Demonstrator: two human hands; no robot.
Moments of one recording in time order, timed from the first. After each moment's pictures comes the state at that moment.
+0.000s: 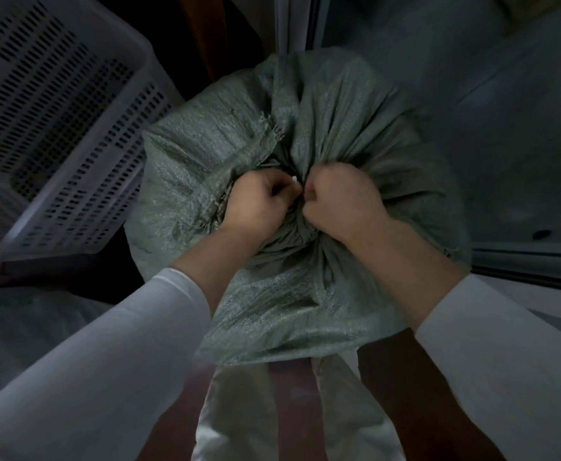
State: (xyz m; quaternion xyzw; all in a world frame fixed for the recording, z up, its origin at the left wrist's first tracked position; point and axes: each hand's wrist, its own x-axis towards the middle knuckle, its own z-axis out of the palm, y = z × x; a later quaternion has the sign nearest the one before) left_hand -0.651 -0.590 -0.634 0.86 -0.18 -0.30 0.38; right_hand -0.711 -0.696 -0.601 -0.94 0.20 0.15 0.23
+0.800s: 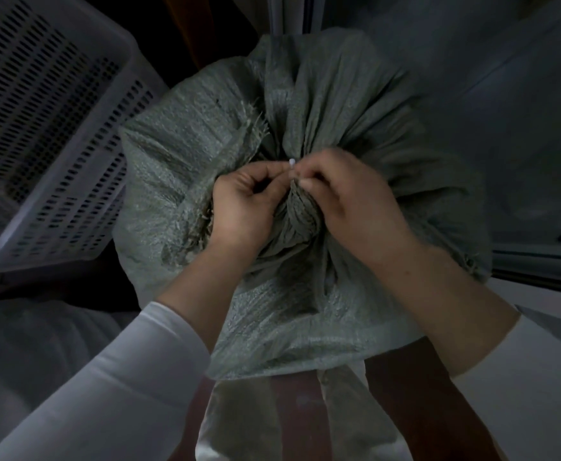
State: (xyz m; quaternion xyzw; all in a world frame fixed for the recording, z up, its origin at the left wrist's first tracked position) left_hand -0.658 -0.603 -0.638 0.75 -0.07 -0.26 0.60; right_hand -0.730 -0.713 -0.625 -0.90 0.13 -0.06 0.42
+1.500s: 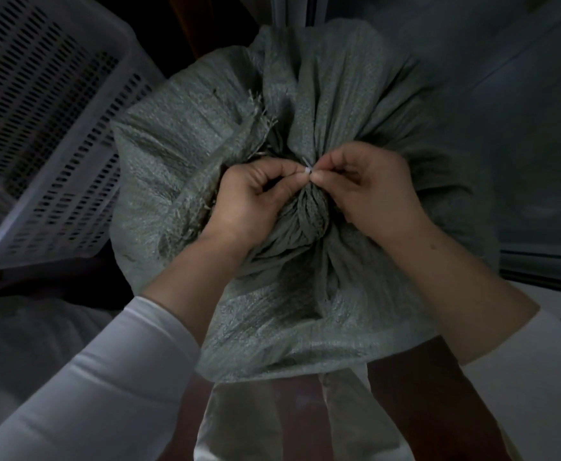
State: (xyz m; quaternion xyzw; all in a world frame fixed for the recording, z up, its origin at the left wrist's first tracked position) left_hand -0.652 -0.600 -0.644 0.78 -0.18 -0.29 0.53; right_hand -0.726 -0.728 -0.651 -0.77 0.26 -0.03 0.58
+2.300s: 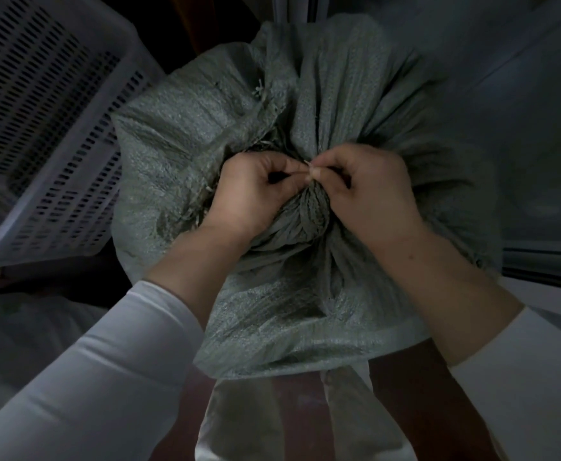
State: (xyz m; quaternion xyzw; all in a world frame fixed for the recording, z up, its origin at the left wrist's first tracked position) left_hand -0.647 -0.601 -0.643 0.83 -0.22 -0.28 0.43; right_hand -0.732 -0.716 -0.646 -0.89 0.23 -0.10 0.39
